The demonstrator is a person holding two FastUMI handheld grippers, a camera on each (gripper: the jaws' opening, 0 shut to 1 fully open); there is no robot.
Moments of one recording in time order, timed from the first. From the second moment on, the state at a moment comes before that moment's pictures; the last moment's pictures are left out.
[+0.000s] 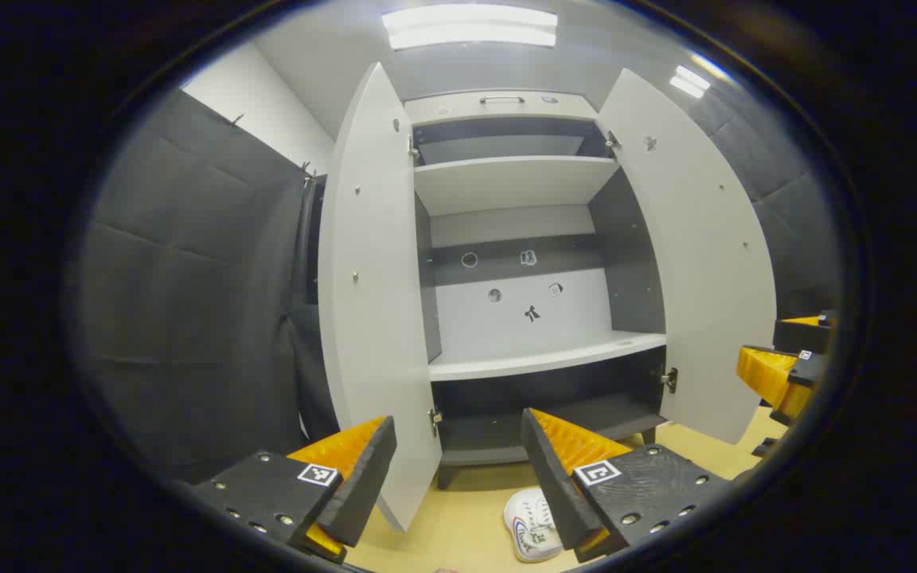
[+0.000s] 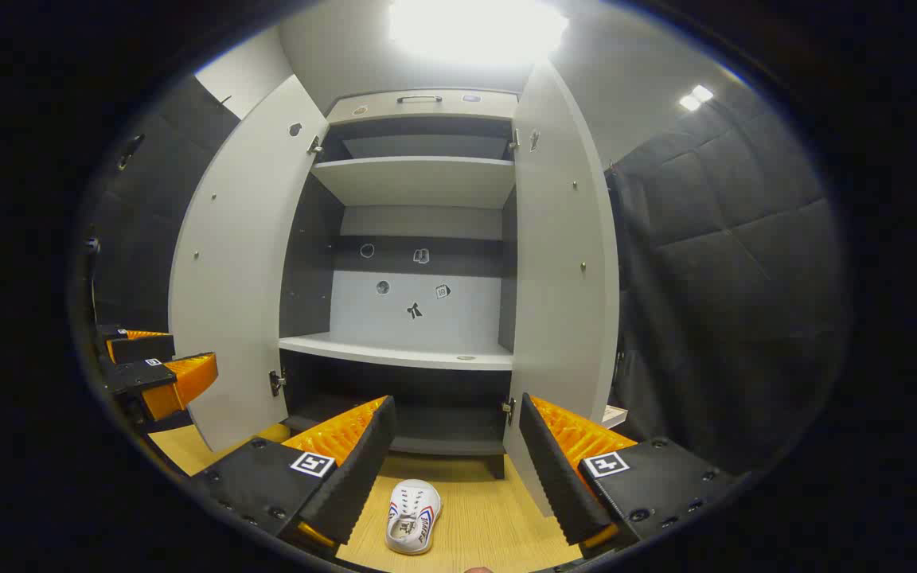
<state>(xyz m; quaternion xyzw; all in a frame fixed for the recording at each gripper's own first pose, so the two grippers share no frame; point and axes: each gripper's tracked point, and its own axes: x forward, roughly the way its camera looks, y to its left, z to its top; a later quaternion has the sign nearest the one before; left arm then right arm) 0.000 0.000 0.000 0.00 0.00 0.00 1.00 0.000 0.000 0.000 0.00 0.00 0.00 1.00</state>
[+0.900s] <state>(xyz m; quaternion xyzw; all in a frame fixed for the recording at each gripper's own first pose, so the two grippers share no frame) 0.006 0.002 -0.001 0.01 0.00 0.00 1.00 0.010 0.008 -0.003 0.00 0.01 0.00 1.00</state>
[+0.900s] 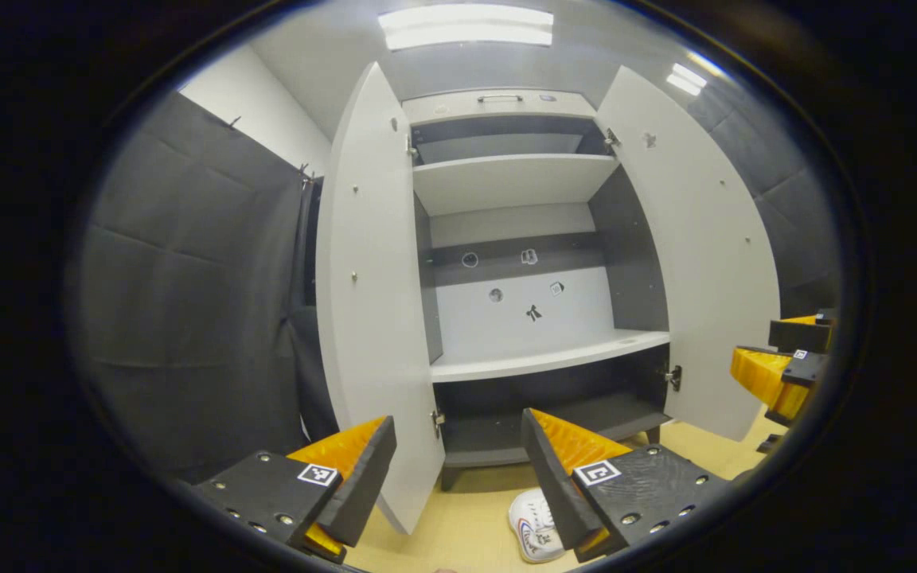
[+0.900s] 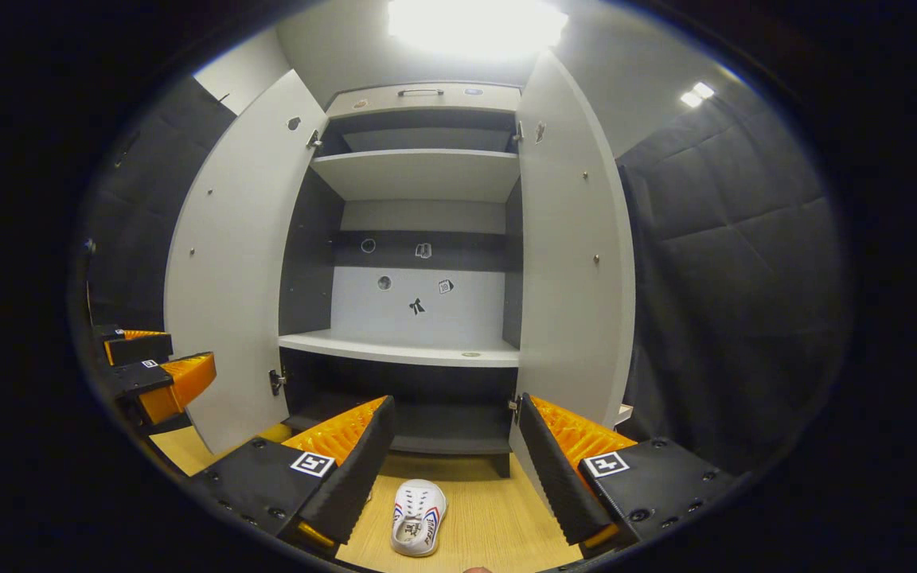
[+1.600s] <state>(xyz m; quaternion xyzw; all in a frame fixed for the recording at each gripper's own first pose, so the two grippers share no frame) 0.012 -0.001 0.004 0.01 -0.01 0.00 1.00 0.066 0.042 -0.055 0.01 0.07 0.05 1.00</state>
